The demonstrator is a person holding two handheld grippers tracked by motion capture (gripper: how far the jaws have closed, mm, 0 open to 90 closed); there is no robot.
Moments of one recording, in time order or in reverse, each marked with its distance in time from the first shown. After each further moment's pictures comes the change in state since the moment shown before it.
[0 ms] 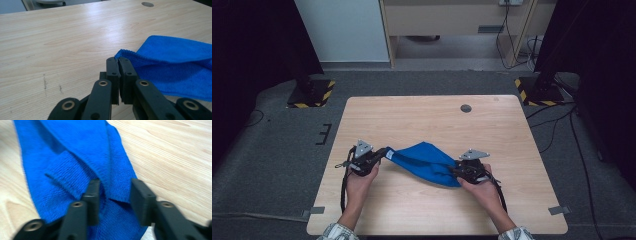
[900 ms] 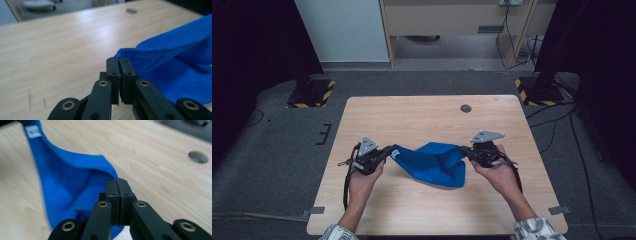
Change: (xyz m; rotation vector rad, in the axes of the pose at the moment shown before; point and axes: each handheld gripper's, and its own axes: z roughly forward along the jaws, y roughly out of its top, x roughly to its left) left arm -0.020 0.020 -0.005 0.020 -0.056 0.031; right arm -0.025 0.058 -0.045 -0.002 0.007 -0.107
